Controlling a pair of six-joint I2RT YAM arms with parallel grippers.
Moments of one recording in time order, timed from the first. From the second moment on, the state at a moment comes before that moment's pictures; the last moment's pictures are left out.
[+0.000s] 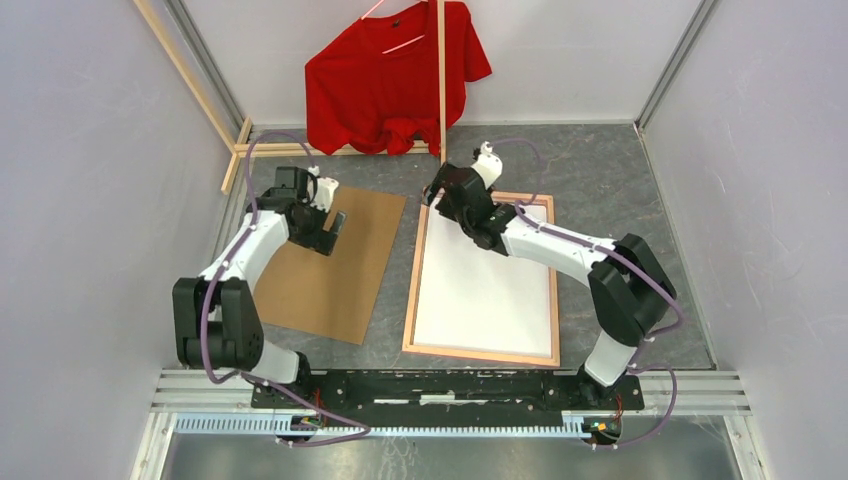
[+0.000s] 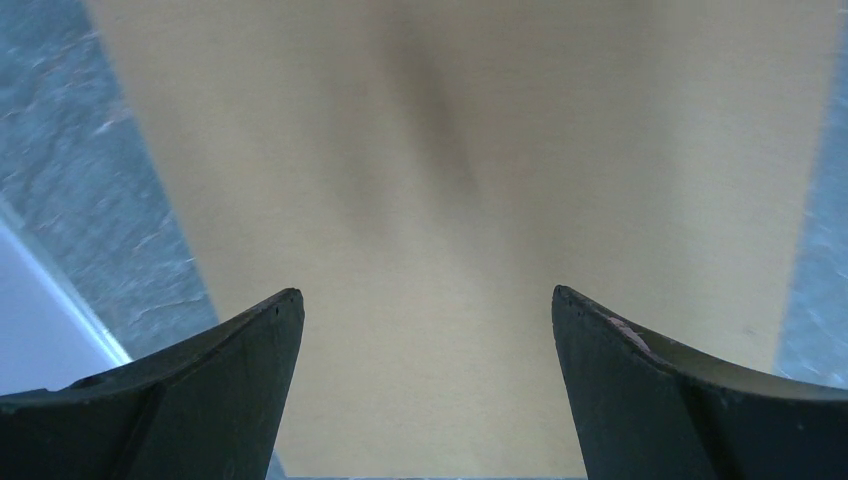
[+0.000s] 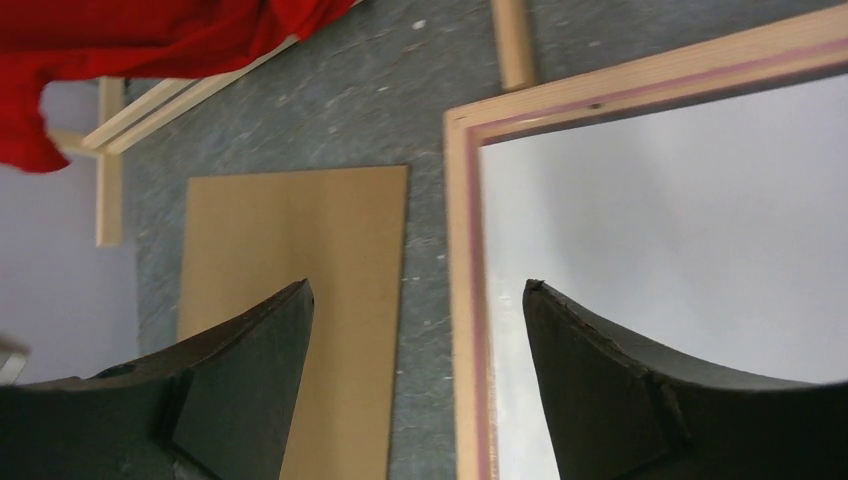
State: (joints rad) left arm -0.07 1.44 1.03 -0.67 0.05 0.35; right arm 0.75 1.70 1.19 -0.05 0.50 0.94
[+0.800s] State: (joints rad) left arm 0.23 1.78 1.01 -0.16 -0.45 0.38; right arm 0.91 2.17 1.51 -0.01 0.07 0.82
